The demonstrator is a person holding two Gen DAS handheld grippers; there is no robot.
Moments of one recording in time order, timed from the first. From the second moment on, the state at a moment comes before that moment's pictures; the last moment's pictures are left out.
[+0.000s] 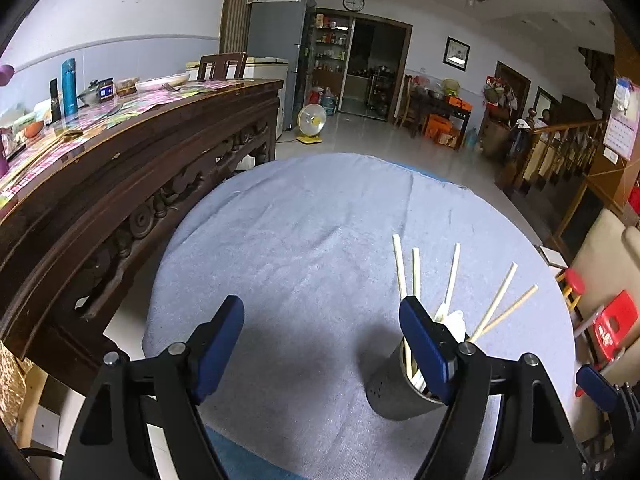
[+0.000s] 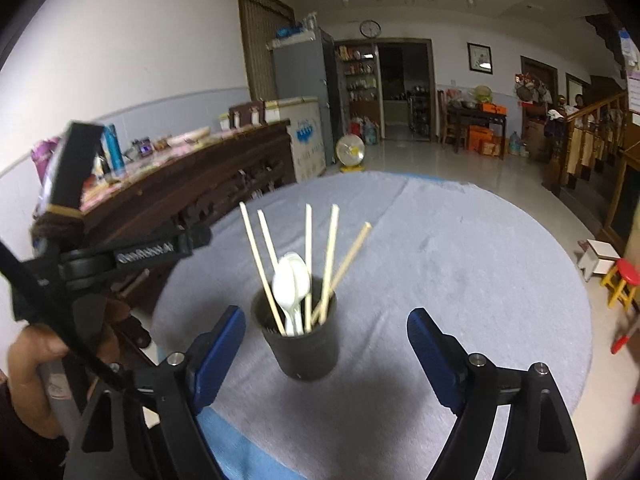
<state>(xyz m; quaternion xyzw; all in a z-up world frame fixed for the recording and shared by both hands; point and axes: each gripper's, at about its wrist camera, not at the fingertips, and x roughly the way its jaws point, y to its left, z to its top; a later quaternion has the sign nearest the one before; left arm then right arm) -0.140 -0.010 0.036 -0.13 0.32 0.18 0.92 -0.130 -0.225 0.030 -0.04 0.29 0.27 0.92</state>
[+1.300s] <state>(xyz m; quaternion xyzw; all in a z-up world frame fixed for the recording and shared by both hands) -0.147 -0.020 0.026 -0.08 0.35 0.15 0.92 -0.124 -0.223 0.017 -0.04 0.34 0.23 0.91</state>
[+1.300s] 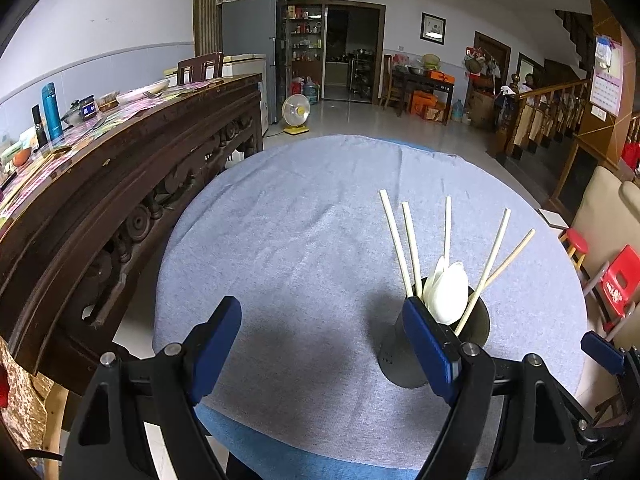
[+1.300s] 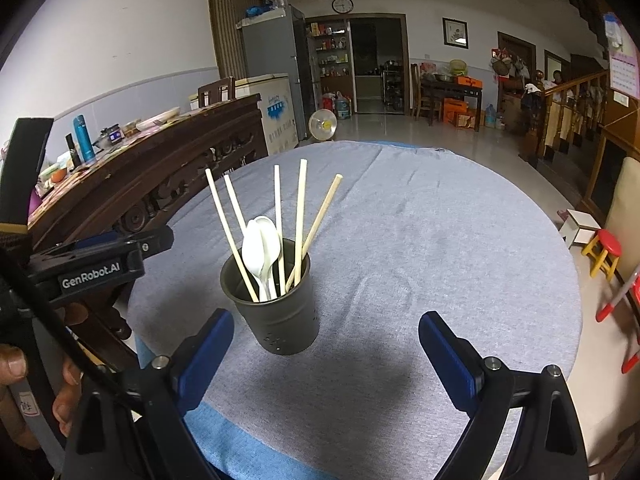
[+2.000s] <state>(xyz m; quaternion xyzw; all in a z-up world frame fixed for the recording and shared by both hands) -0.137 -0.016 0.017 -0.08 0.38 0.14 0.91 -0.117 -0.209 0.010 -0.05 0.35 0.25 0.90</state>
